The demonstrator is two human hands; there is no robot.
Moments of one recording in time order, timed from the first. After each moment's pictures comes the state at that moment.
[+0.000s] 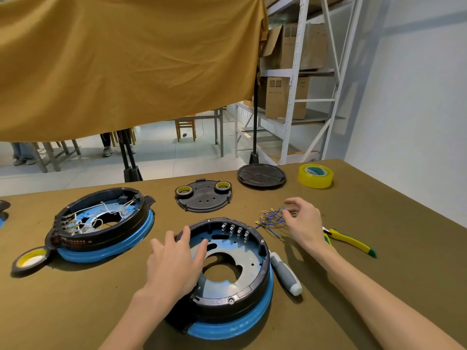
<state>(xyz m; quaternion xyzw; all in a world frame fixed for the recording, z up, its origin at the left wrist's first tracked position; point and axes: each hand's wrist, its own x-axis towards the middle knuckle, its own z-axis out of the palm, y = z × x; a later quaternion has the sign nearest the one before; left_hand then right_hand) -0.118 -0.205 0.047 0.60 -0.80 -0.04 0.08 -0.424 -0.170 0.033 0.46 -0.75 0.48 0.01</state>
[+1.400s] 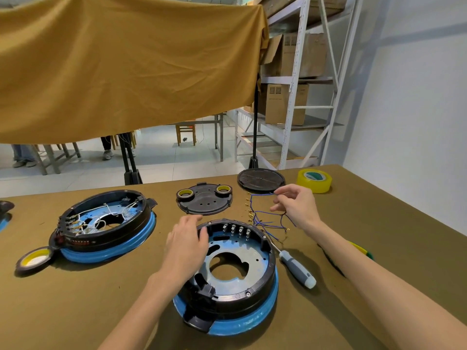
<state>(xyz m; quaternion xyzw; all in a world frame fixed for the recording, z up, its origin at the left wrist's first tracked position) -0.136 -0.229 0.048 0.49 -0.79 -0.18 0.32 -0.419 -0.184 0.081 0.45 -0.66 0.58 -0.15</state>
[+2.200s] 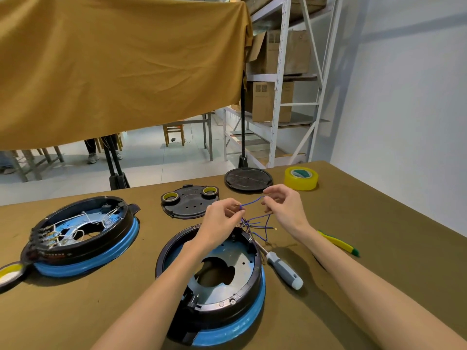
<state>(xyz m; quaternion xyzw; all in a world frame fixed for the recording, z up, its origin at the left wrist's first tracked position) -0.247 -0.270 0.051 0.29 -0.82 -0.34 0.37 -0.428 -0.178 0.070 0.48 -0.64 0.59 -0.12</state>
